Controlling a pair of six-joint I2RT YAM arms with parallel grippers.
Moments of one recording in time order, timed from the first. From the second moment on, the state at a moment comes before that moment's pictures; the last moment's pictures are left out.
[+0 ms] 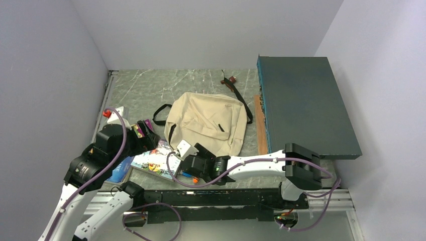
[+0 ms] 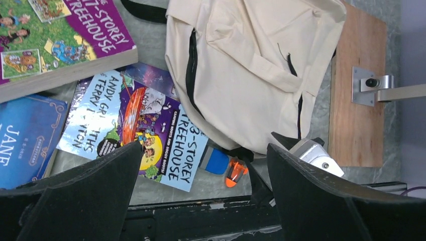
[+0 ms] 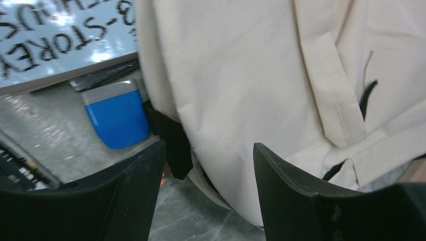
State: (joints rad) left arm -0.48 0.60 1.05 -1.04 -0.18 -0.66; right arm 1.39 1.63 1.02 -0.26 0.59 0.17
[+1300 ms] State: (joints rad) left arm -0.48 1.44 0.91 -0.39 0.35 -0.71; right arm 1.26 1.42 0.92 -0.36 0.90 0.35
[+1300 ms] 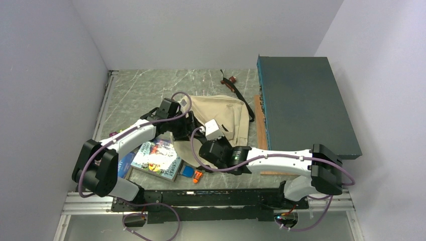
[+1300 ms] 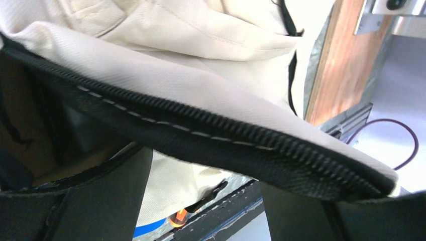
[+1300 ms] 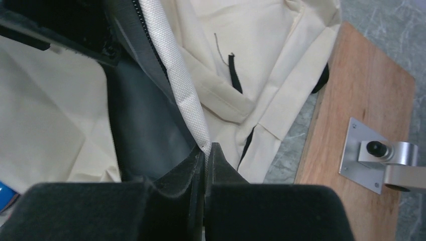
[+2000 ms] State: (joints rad) left arm -0.11 0.88 0.87 -0.81 0.13 -0.61; right arm 1.18 1.37 0.90 -0.29 0.87 0.21
